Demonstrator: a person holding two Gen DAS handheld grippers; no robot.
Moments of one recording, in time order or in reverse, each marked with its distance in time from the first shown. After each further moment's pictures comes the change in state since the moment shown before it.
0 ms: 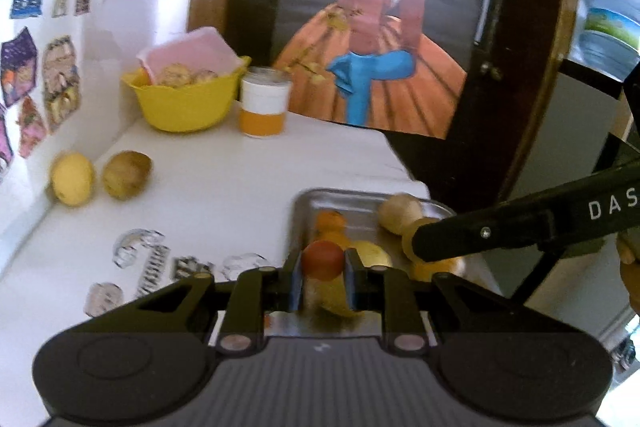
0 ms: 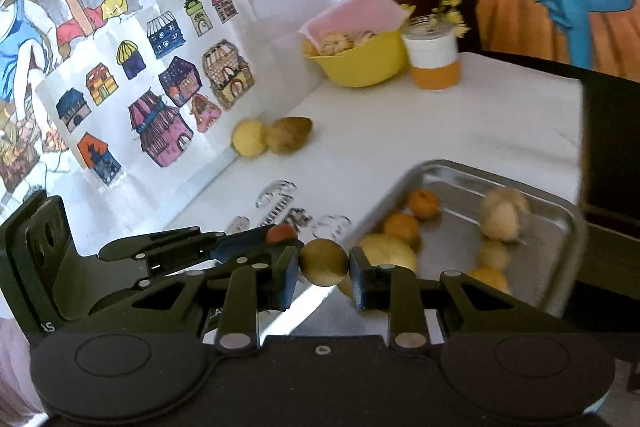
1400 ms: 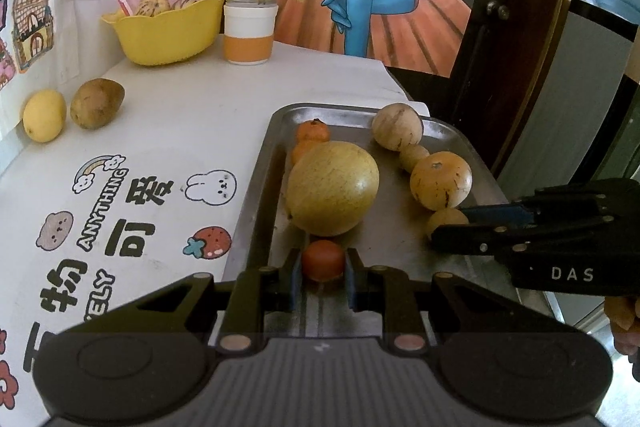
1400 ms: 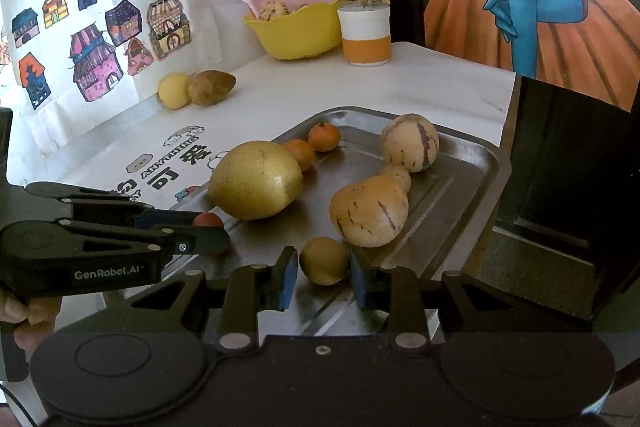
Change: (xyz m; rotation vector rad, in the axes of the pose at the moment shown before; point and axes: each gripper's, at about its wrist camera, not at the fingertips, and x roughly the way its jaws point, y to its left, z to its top) left arm 0.039 -0.021 -0.042 0.017 0.150 0.041; right arm 0.028 -0.048 -0.079 -0.111 -0.068 -0.183
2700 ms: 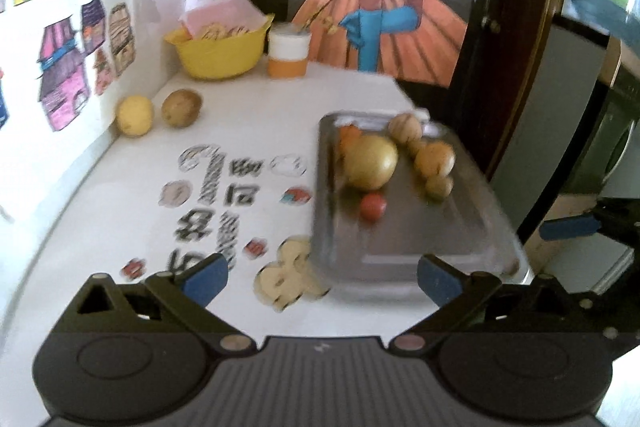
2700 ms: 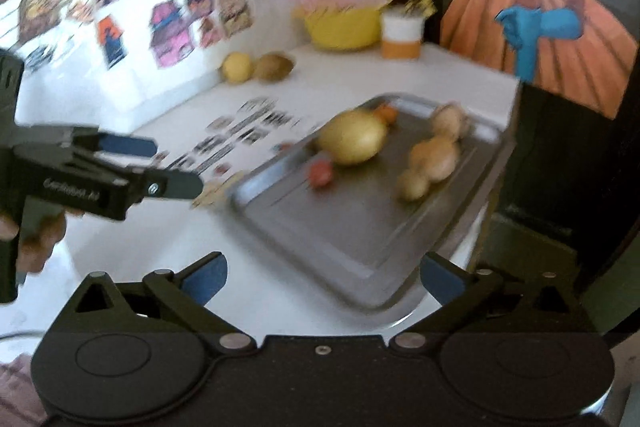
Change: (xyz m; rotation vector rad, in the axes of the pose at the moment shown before) left arm -0.130 0.039 -0.033 0.020 -0.003 0.036; right arm -0.099 0.103 -0.043 -0.054 0.081 -0.001
